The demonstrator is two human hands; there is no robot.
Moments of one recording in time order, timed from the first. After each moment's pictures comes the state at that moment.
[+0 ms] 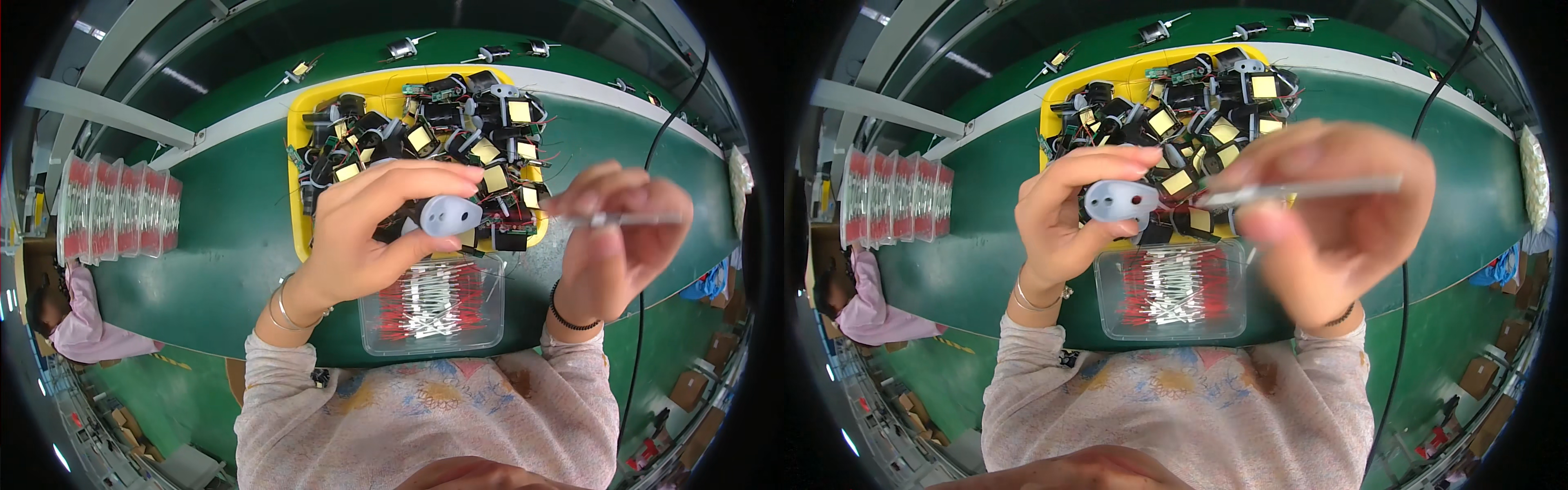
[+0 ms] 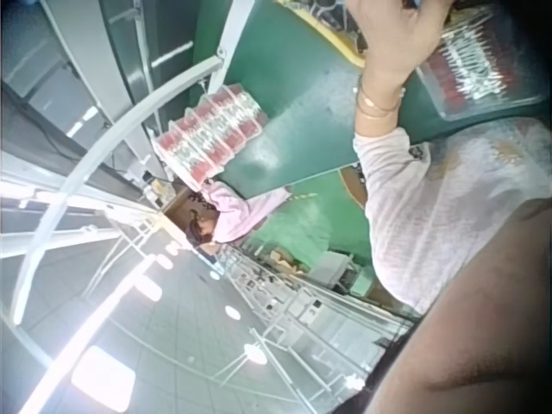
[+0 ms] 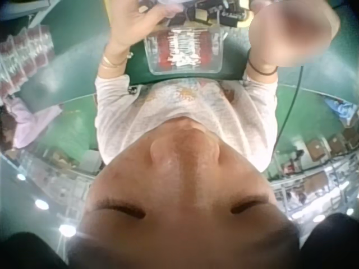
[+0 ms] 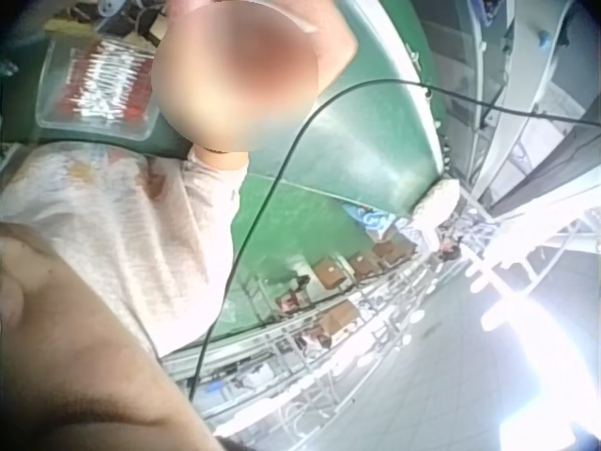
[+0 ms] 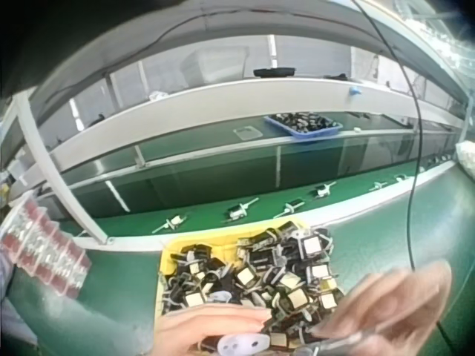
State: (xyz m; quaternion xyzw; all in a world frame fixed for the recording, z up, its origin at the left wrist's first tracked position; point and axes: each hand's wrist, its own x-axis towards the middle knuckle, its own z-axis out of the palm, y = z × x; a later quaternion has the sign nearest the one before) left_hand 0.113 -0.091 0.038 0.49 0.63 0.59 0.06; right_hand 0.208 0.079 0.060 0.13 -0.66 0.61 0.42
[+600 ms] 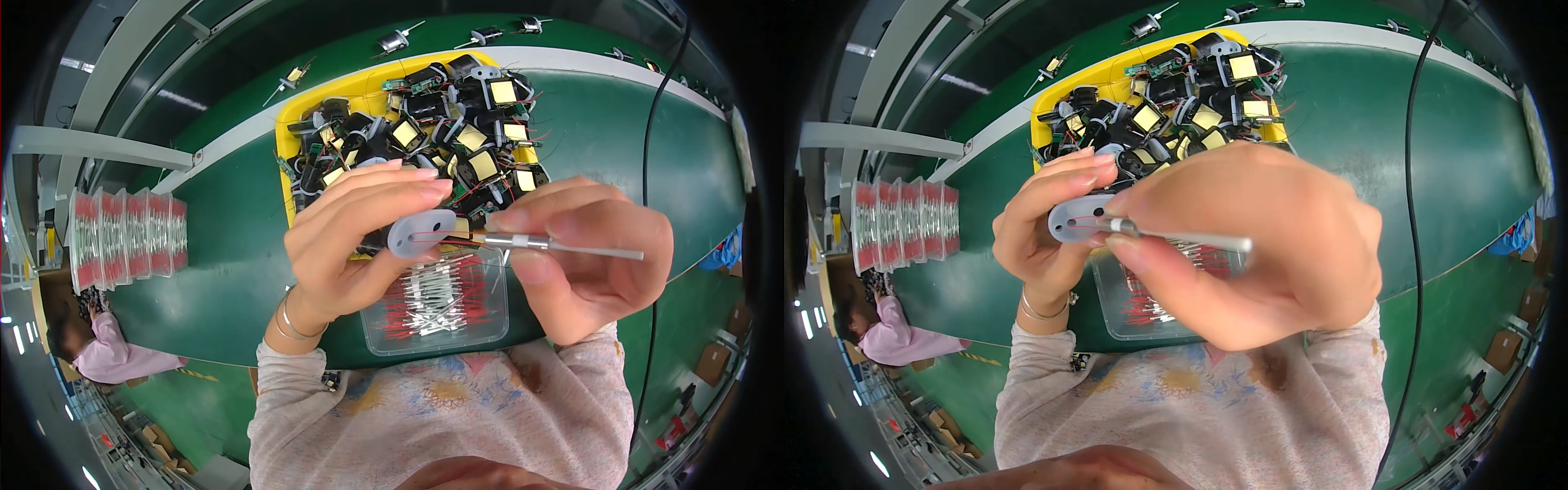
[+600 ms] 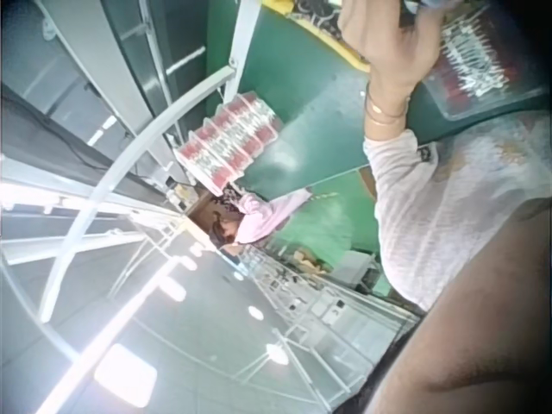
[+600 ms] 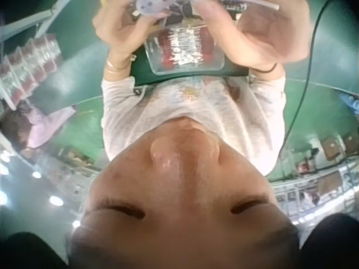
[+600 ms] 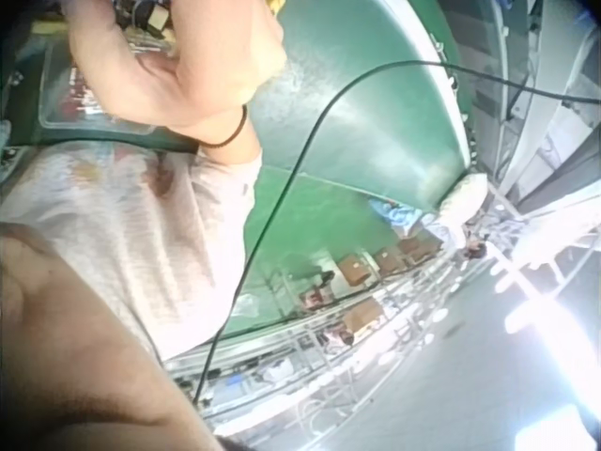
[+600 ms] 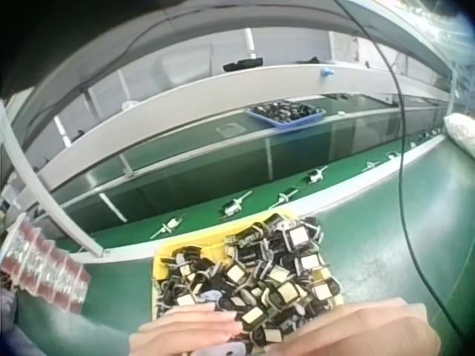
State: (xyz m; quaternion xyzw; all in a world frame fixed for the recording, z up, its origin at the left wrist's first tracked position) left_hand 0.119 -0.086 0.035 0.53 0.64 0.55 -0.11; right_hand 0.223 0.075 0.075 0.17 -0.80 0.46 0.35
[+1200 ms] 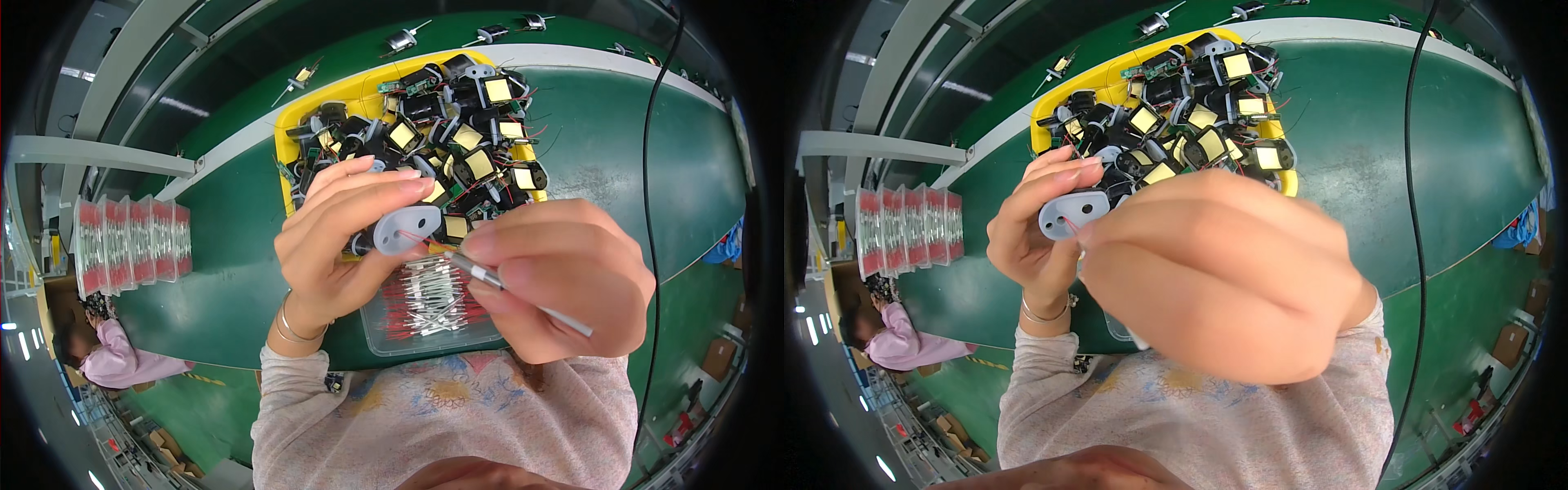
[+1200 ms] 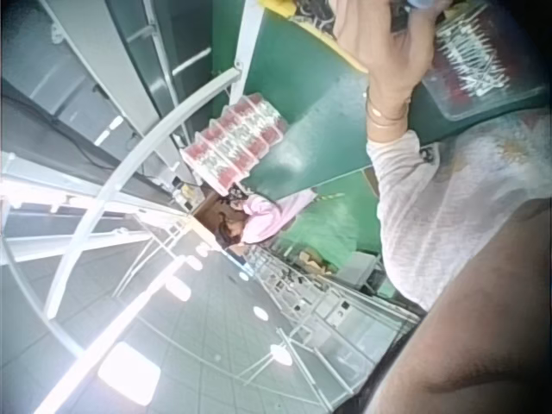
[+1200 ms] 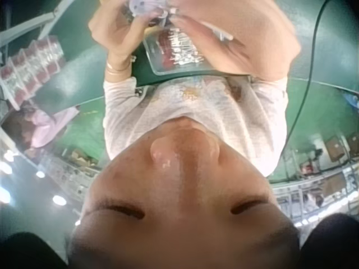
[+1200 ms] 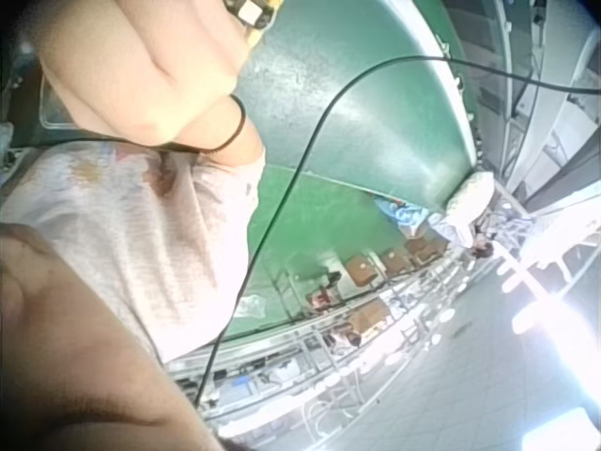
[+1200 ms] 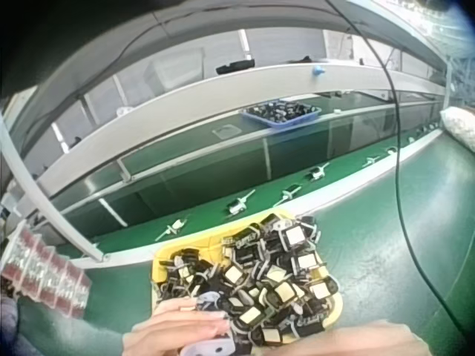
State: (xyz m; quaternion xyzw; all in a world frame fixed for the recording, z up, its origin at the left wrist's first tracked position) left_hand 0.120 -0.088 0.037 0.52 0.66 0.54 -0.12; right_hand 0.224 0.064 0.072 0.20 -0.78 0.41 0.44
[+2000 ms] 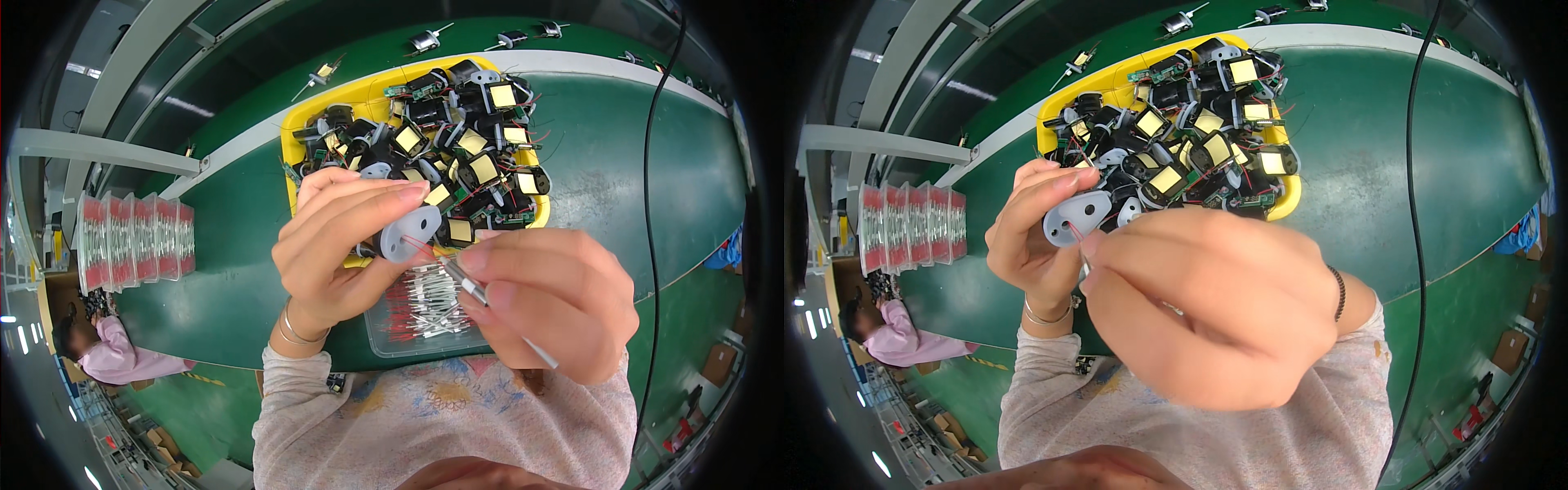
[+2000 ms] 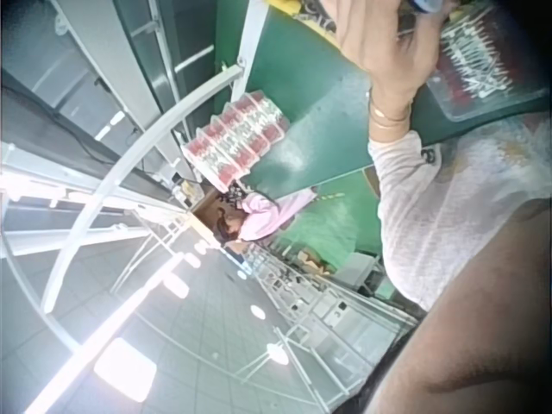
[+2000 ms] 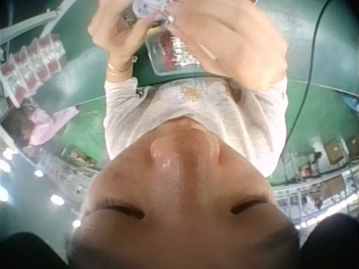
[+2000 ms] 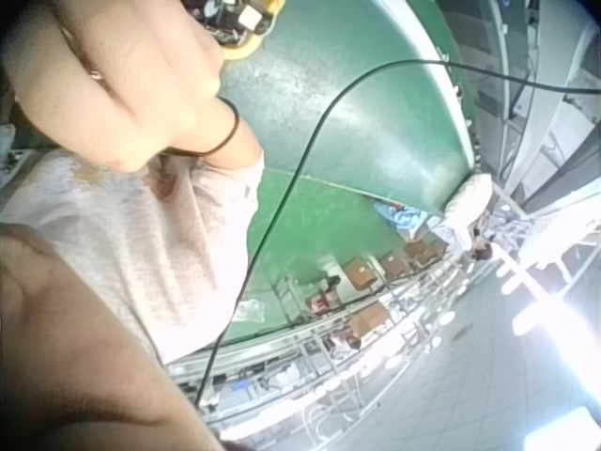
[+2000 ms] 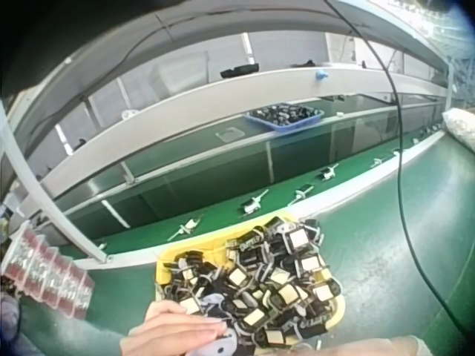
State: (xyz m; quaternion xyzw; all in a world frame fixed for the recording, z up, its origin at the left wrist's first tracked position) left_hand 0.121 -0.093 0.039 0.52 0.67 0.51 -0.17; right_hand 0.224 0.057 0.061 0.22 -0.78 0.35 0.48
